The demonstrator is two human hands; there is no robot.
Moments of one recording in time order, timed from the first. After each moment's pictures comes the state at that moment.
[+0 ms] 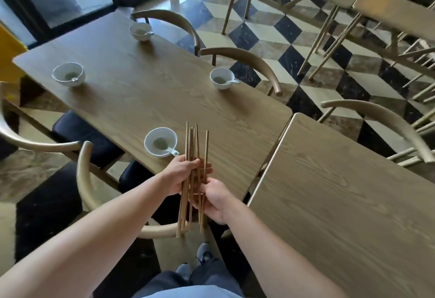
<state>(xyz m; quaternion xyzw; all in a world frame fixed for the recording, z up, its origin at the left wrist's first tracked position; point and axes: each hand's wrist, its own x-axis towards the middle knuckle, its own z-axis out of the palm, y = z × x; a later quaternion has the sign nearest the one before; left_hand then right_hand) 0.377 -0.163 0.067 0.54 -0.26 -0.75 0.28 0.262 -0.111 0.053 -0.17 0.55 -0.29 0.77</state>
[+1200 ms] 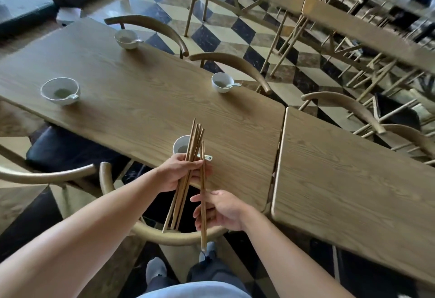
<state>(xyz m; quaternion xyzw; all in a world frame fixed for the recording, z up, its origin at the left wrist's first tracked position) 0.550 -0.214 0.059 0.37 -0.32 -0.86 0.17 0.405 -0.095 0.073 -0.20 0.57 -0.22 0.76</state>
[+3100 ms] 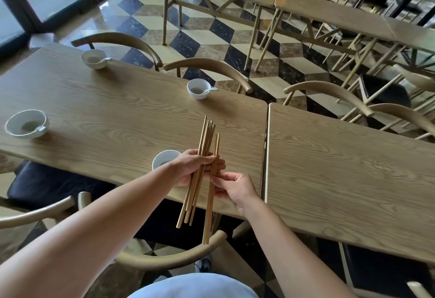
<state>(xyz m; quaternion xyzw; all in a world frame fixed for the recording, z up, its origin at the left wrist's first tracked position) 0.446 -0.242 0.092 0.38 -0.32 -0.86 0.12 0.338 -0.122 0.103 -0.16 0.68 -0.45 0.56</state>
